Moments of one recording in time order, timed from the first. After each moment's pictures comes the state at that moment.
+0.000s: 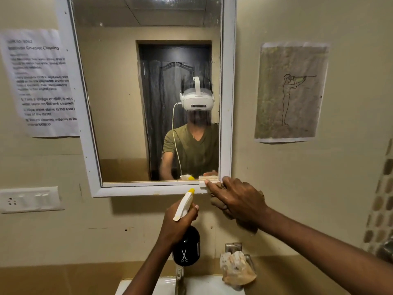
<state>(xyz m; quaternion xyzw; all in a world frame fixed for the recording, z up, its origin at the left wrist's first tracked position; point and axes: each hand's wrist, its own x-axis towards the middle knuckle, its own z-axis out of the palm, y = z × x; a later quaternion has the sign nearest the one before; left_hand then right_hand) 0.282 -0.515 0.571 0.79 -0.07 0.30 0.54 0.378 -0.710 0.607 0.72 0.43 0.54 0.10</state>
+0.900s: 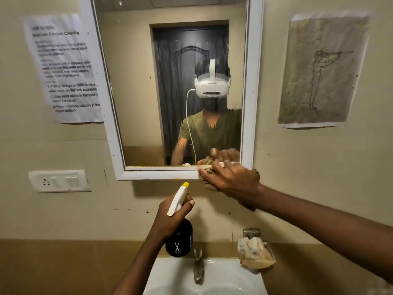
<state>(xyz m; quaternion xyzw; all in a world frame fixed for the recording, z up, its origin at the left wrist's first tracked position) 0.247 -0.455 0.559 0.82 -0.06 0.29 0.49 0.364 -0.641 0.629 0.64 0.49 0.58 0.14</state>
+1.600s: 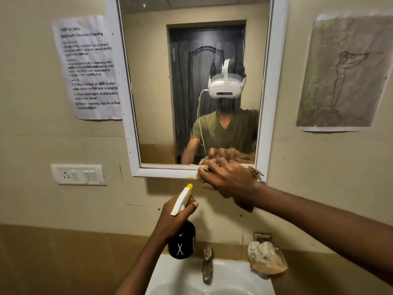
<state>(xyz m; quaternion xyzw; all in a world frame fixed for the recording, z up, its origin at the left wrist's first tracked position) 0.236 -0.439 0.556 0.82 0.00 0.28 0.50 0.365 -0.600 0.633 0.63 0.51 0.57 0.13</state>
